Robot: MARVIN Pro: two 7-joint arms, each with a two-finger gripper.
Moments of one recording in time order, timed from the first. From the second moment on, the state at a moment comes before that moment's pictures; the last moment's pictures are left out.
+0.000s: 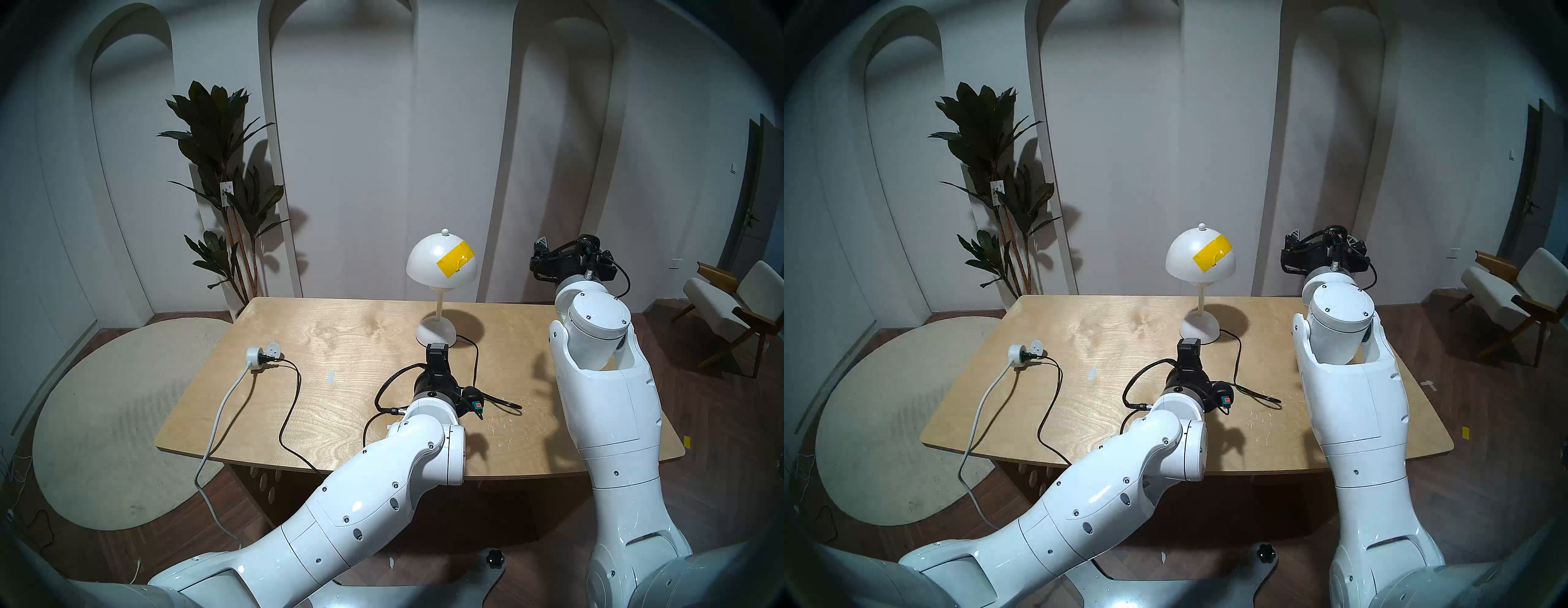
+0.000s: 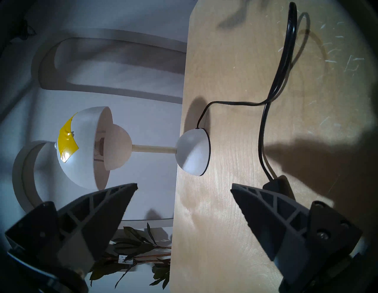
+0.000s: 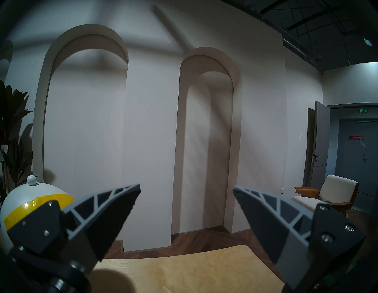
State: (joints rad) left arm 1.28 -1.46 -0.69 -1.53 1.20 0.66 -0.29; right arm -1.28 -1.37 1.59 -1.77 0.09 0.36 -0.28
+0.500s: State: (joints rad) left arm 1.24 -1.48 -0.69 -1.47 1.20 0.63 -0.30; right arm -1.28 -1.37 1.58 -1.77 0.10 0.36 -0.29
